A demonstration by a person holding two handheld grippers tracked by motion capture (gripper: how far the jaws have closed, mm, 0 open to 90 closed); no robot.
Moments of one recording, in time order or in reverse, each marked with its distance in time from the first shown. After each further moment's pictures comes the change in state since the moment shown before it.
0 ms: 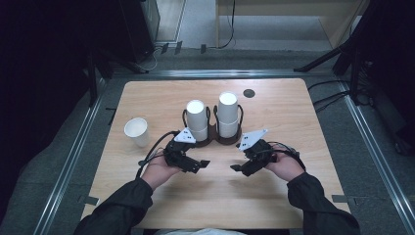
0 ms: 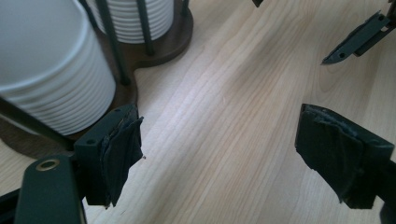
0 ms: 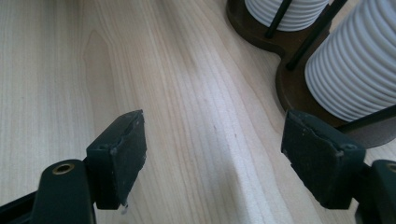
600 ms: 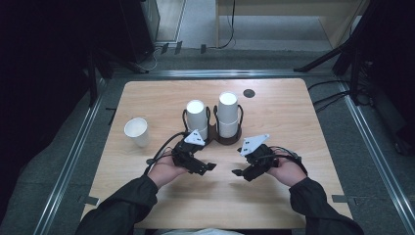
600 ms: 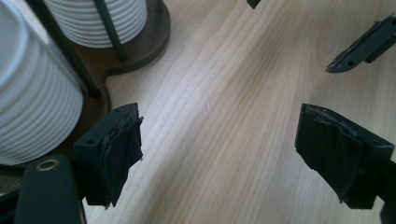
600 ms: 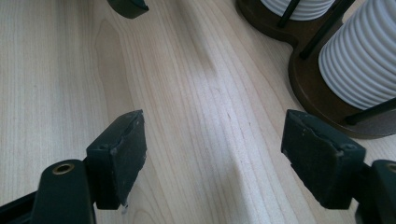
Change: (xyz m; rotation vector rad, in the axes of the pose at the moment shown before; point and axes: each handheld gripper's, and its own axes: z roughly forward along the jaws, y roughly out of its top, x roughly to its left) left arm -0.006 0.008 0.018 0.038 -0.043 0.051; right arm 0.011 -0.007 -0.003 0.013 -0.004 0.005
